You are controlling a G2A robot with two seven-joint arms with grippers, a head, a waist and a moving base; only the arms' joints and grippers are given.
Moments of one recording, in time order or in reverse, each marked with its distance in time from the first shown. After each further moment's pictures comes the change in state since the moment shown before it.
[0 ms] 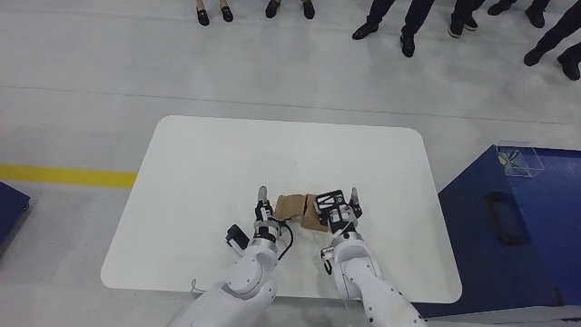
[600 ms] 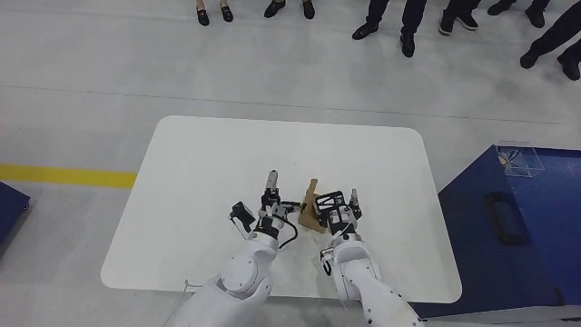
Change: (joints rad) left arm 0.018 -0.010 -0.076 -0.020 0.205 -0.056 -0.295; right arm -0.022 -0.018 0.036 -0.014 -0.013 -0.011 -0.005
